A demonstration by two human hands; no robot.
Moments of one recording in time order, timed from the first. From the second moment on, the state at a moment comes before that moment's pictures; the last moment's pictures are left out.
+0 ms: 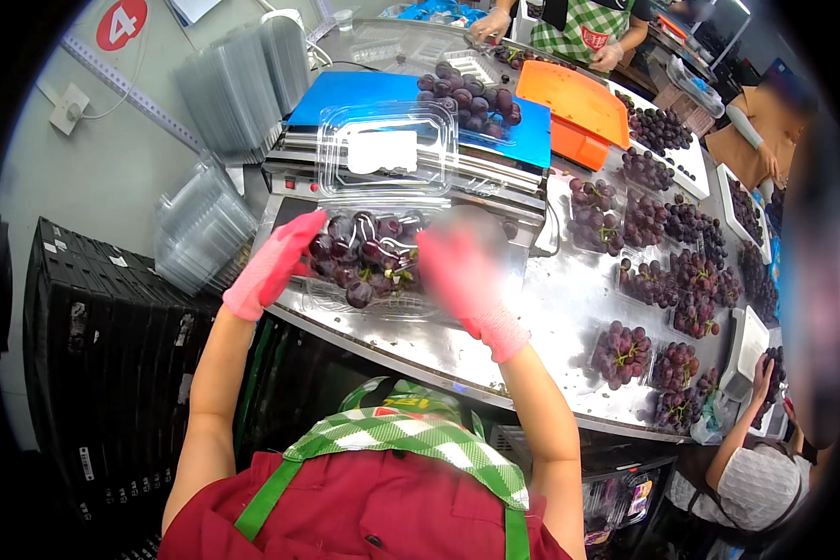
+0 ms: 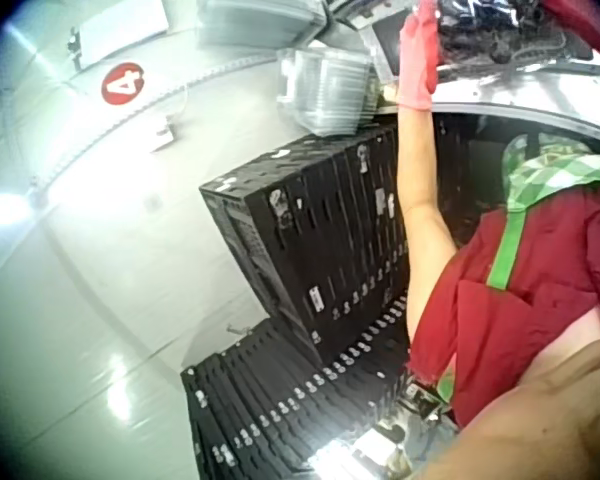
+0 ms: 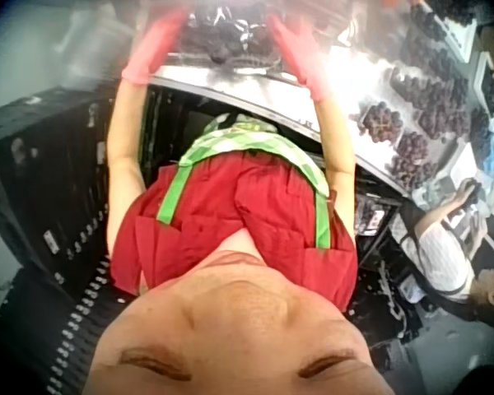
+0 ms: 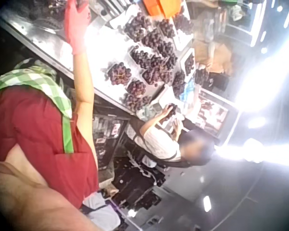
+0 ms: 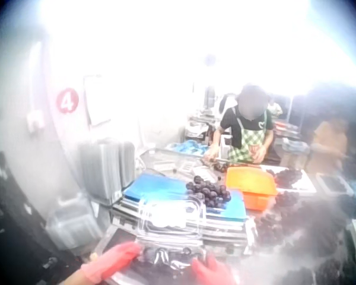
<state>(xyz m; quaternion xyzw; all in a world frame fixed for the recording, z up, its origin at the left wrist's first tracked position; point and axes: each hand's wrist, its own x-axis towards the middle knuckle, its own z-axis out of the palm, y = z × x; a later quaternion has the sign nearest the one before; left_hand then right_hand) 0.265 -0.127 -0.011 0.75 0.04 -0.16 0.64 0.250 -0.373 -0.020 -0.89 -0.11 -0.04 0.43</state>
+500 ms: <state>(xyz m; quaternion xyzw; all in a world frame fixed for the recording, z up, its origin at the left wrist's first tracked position) 0.292 -0.113 -0.058 0.95 -0.31 -0.02 0.01 0.275 -0.357 -0.011 -0.94 -0.18 0.04 0.28</state>
